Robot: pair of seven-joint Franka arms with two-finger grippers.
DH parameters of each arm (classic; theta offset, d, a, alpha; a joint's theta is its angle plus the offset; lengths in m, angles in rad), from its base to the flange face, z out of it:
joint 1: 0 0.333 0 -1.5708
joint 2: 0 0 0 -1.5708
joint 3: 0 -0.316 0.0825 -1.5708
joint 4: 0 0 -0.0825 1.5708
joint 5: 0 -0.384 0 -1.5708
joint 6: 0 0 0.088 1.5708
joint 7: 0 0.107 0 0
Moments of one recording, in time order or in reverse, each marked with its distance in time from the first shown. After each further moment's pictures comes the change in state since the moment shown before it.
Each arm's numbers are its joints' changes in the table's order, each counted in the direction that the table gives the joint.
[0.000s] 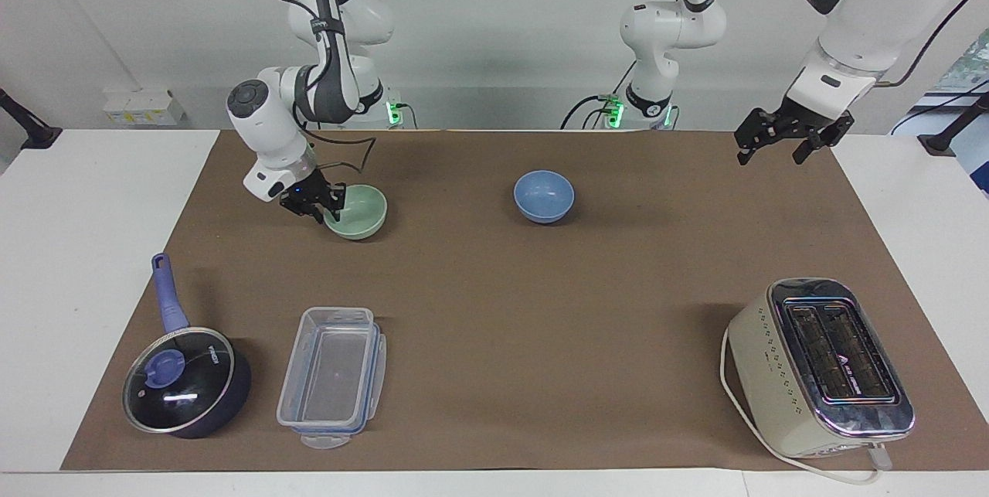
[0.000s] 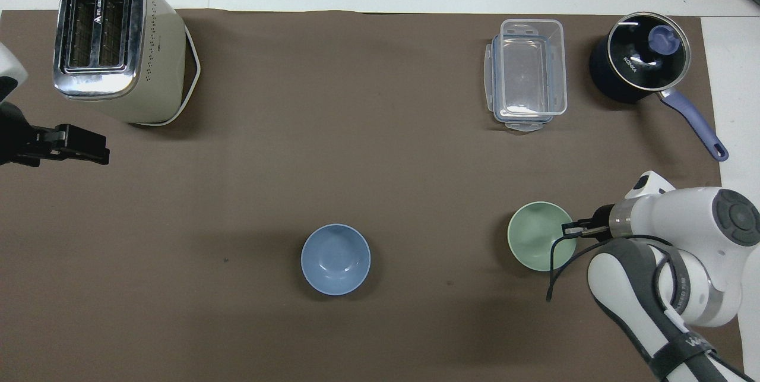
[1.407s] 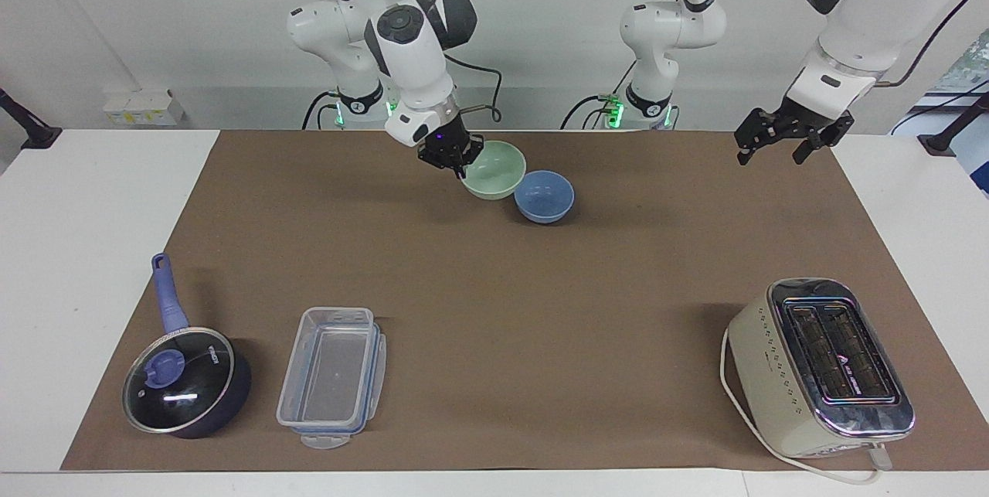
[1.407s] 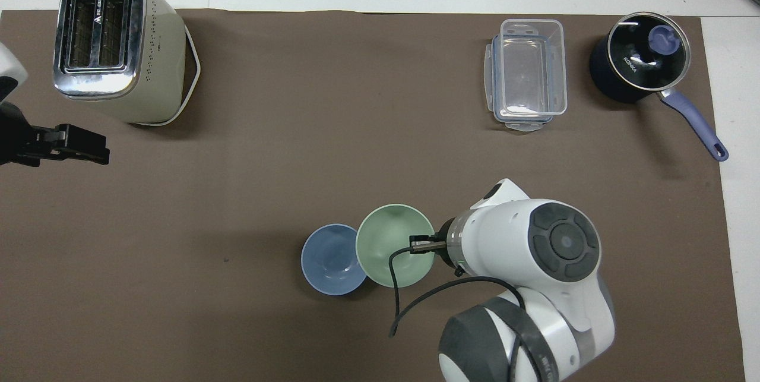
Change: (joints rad) left arm 0.000 0.000 0.000 0.000 0.000 0.000 0.000; right arm 0.552 -0.010 -0.014 0.262 -0.053 -0.153 0.660
